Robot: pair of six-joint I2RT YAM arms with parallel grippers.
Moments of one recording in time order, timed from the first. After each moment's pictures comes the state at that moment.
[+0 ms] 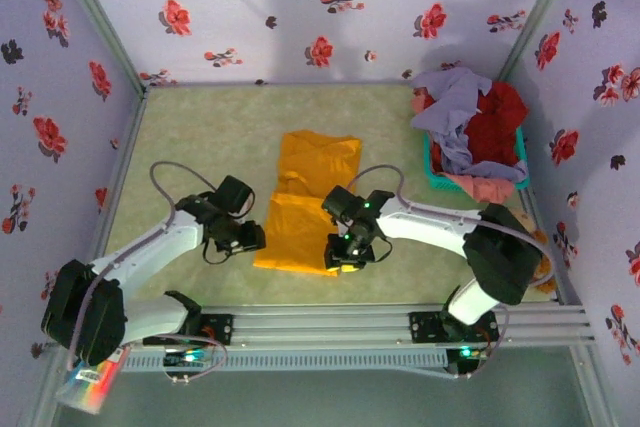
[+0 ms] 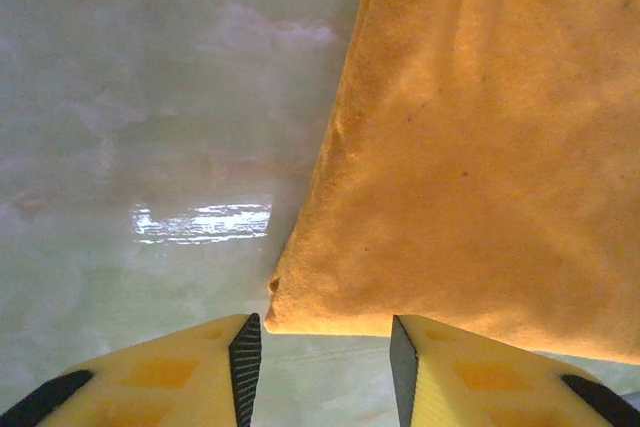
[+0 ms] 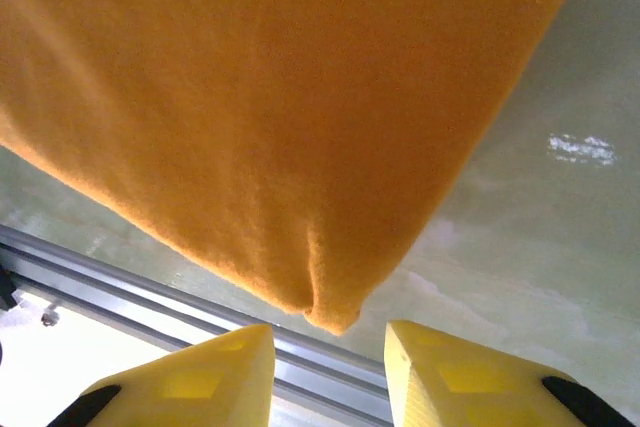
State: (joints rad) left arm -0.58 1.21 0.72 -0.82 0.18 -0.68; right arm 0.93 1.58 0.96 -0.78 -0.40 0.84
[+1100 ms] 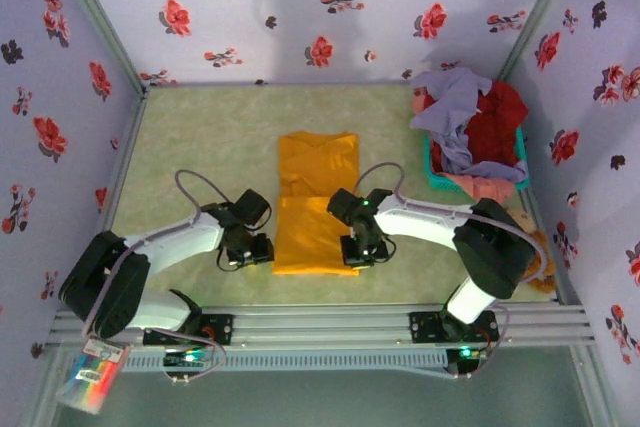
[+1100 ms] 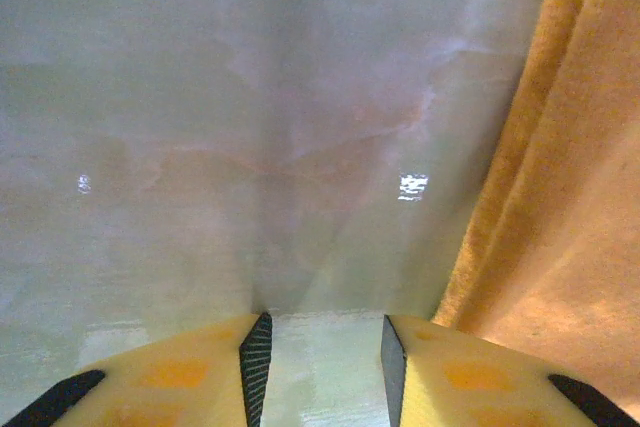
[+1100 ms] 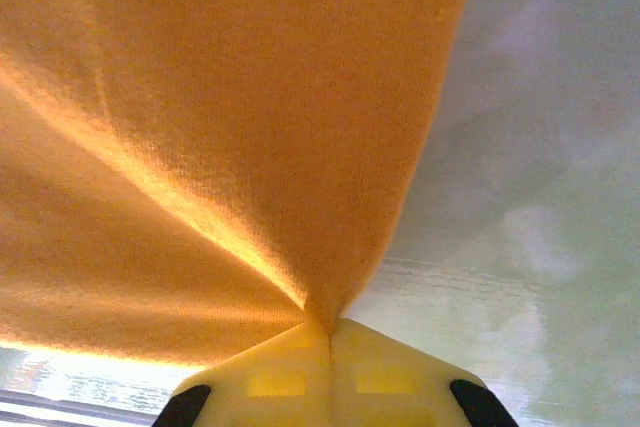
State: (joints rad) left arm -0.68 1.35 0.64 -0.67 0.17 -0.77; right arm 0.89 1.62 0.95 -0.90 -0.19 0.75
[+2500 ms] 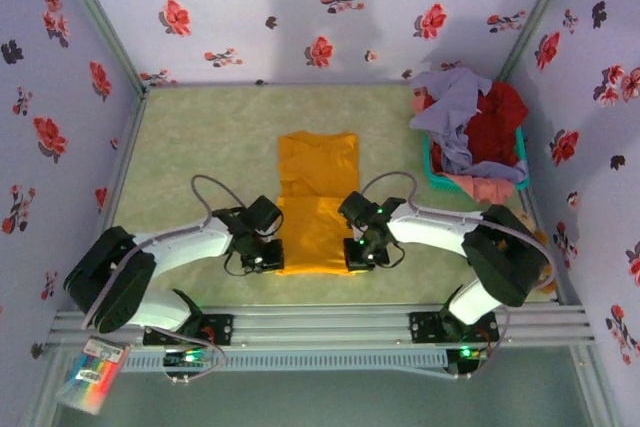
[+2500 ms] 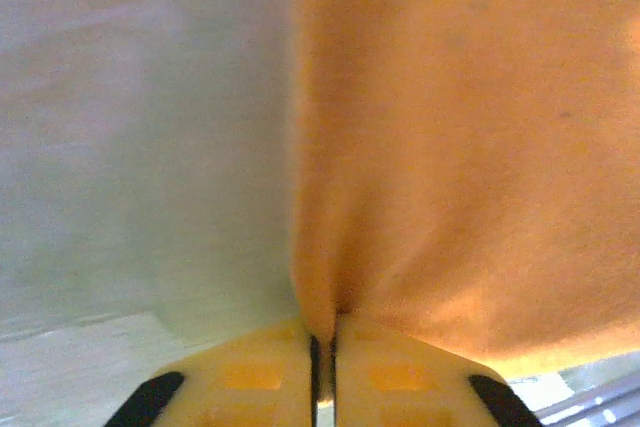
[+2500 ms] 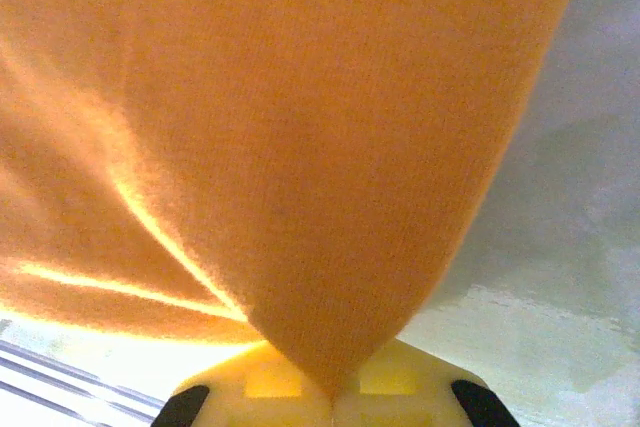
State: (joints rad) left arm -0.79 1.40 0.64 -0.57 0.29 -0.81; right arm 0.85 1.54 0.80 -0.69 -0.33 0.74
